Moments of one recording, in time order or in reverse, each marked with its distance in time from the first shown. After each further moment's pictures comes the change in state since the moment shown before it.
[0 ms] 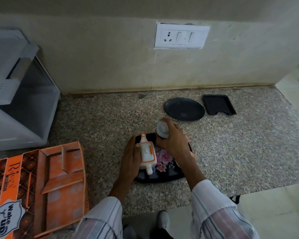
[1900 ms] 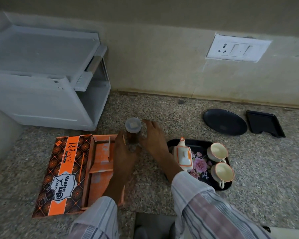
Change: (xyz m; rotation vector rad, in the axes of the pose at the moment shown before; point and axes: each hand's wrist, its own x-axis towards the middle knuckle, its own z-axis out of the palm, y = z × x) left_hand -0.019 -0.006 -0.136 0.220 0.534 0.042; right_hand 0.003 -0.150 0.132 0.105 -0.256 -0.234
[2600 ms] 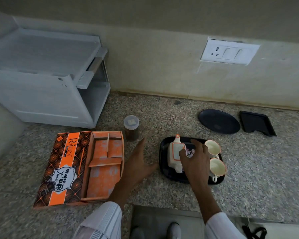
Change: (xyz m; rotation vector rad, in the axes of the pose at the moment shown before) left_hand -0.053 0.002 0.016 0.073 -0.515 0.100; right_hand -0.125 0.078 -0.076 -0.078 0.483 0.319
